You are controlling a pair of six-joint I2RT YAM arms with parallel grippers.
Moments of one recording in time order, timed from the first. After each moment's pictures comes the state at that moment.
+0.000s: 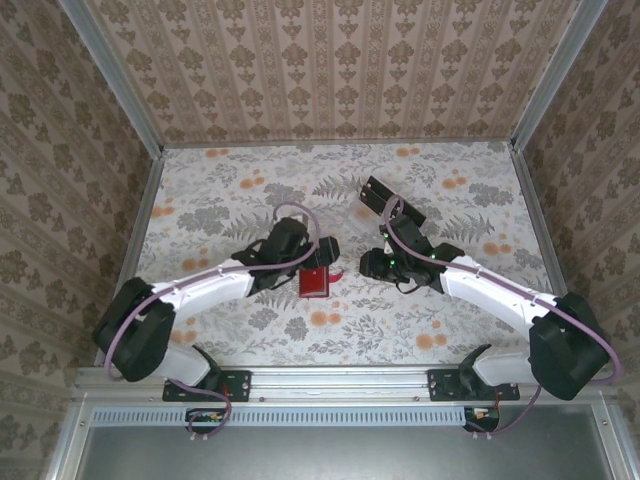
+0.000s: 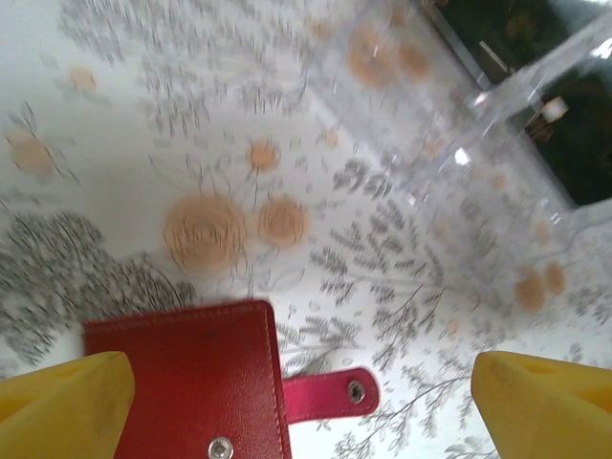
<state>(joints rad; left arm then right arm) -0.77 1.41 0.80 -0.11 -0.01 -0.75 0.59 1.31 0.82 -0.43 -0.14 0.74</state>
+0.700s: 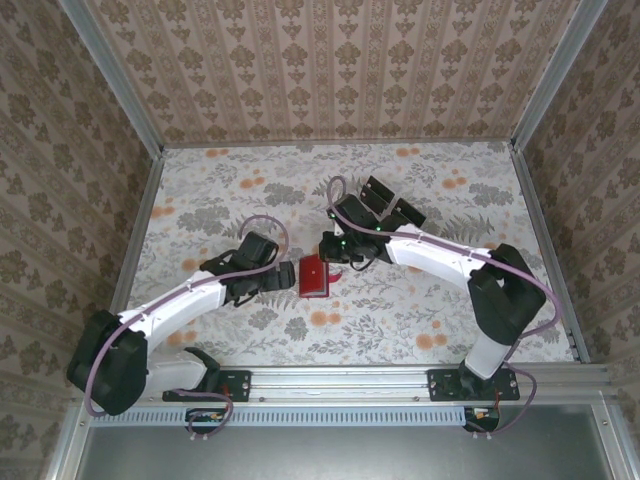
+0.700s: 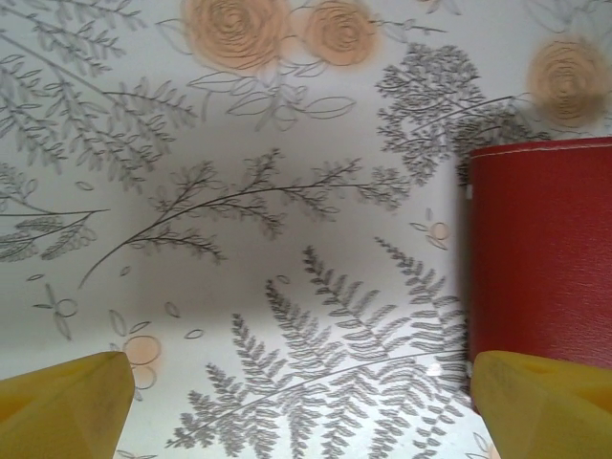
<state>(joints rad) -0.63 1.22 0.66 -0.51 -0.11 -0.62 0.72 1.72 1.22 -0.43 -0.18 0.71</state>
